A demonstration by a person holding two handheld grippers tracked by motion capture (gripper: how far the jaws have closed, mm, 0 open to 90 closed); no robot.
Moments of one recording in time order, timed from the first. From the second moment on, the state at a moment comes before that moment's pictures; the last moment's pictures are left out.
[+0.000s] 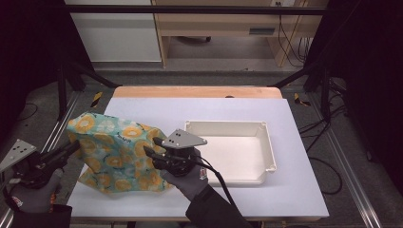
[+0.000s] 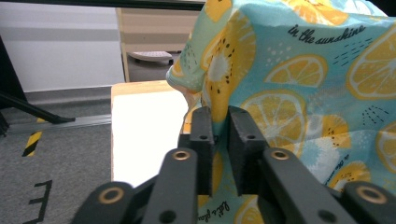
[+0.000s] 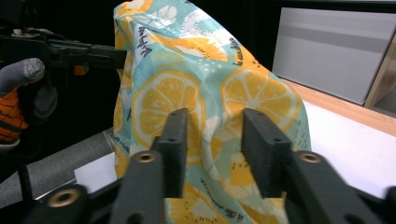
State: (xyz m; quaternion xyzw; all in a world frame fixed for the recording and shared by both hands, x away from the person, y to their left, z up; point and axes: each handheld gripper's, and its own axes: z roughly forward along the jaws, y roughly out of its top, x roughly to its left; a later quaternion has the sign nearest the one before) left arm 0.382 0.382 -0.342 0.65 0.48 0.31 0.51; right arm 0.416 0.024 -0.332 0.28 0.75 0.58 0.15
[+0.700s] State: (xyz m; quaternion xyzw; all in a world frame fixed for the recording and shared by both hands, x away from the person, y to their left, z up) left arm 0.360 0.387 -0.333 0.63 0.48 0.31 0.53; right arm 0.403 0.025 -0.315 0.25 0.74 0.61 0.13
